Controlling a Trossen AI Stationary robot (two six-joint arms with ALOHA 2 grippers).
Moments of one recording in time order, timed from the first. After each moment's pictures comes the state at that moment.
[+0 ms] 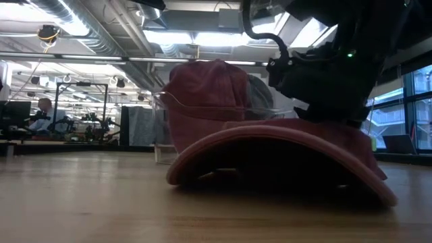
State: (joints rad) left arm -0.28 1.08 1.02 -0.53 -0.58 0.09; right arm 0.45 1.94 1.09 -0.50 0.35 1.00
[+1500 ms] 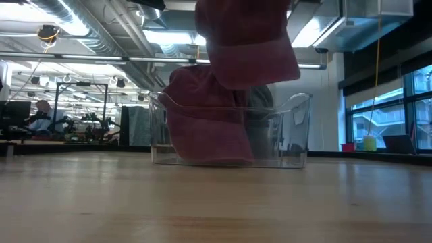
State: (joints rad) left arm -0.28 1.08 1.02 -0.53 -0.58 0.05; right arm 0.49 1.82 2.00 -1.37 1.11 -0.06
